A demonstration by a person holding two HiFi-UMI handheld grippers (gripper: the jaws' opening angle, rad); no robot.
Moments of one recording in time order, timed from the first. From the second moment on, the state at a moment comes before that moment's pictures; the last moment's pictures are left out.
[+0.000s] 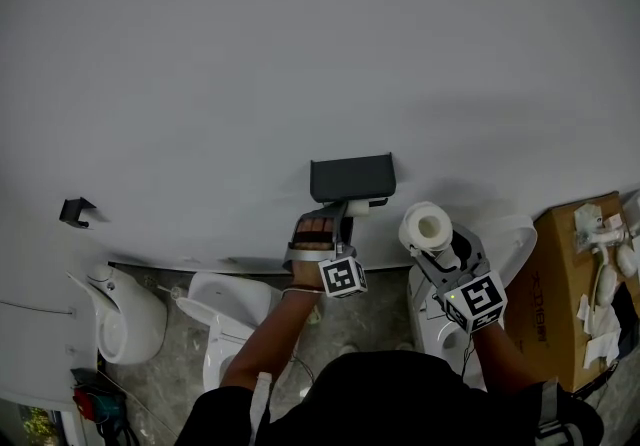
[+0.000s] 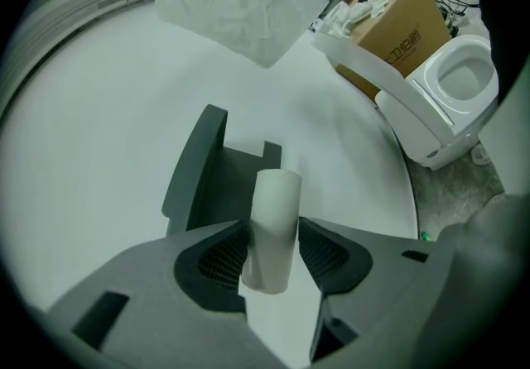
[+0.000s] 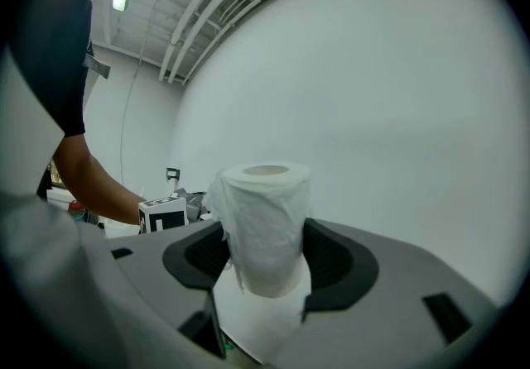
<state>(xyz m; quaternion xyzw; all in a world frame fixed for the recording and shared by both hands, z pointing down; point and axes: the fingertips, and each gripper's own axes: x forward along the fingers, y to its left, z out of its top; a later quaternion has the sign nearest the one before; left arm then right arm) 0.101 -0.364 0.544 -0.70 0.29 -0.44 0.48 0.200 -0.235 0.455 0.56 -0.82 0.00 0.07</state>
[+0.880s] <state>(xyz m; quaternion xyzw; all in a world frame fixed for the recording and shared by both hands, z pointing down) 0.140 -0.349 0.533 -0.69 0.28 -0.41 0.52 0.214 -0.235 0.460 0.56 -0.83 0.00 0.06</state>
